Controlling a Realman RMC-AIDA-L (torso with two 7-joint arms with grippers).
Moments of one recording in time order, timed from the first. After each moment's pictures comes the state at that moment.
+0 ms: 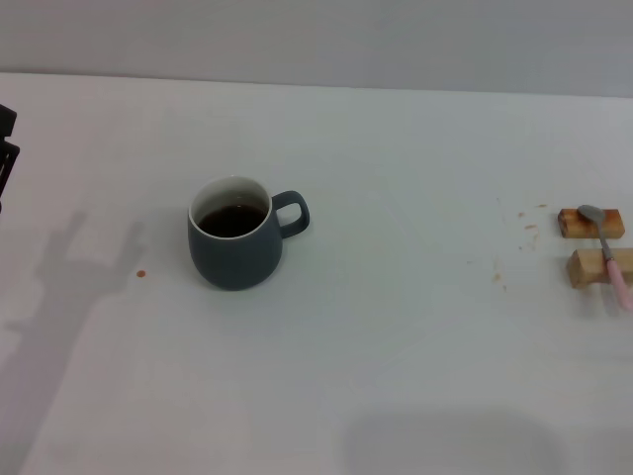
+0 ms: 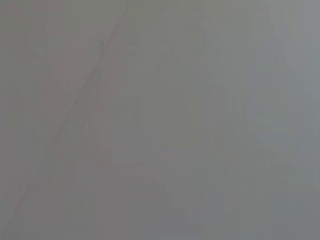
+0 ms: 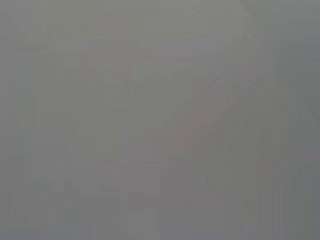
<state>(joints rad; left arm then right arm) -0.21 -2.07 -1.10 -0.21 2.69 1.67 -0.59 0.25 2.08 -0.22 0.12 -0.88 -1.68 0.47</state>
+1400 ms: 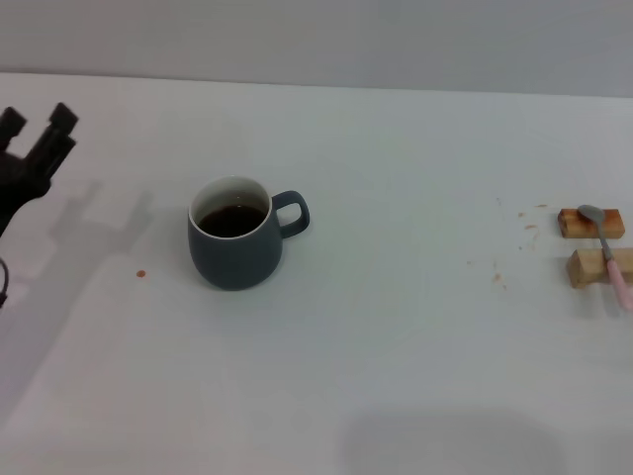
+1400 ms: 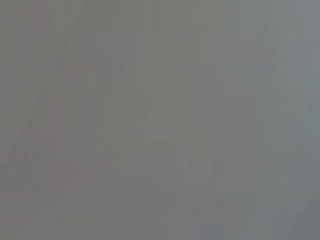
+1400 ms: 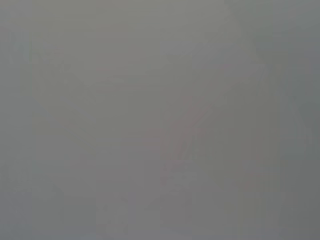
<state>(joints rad) -0.39 -2.01 -1.05 -0.07 2.70 1.42 -0.73 0.24 2.08 -0.21 0.11 -0.88 -1.65 0.54</state>
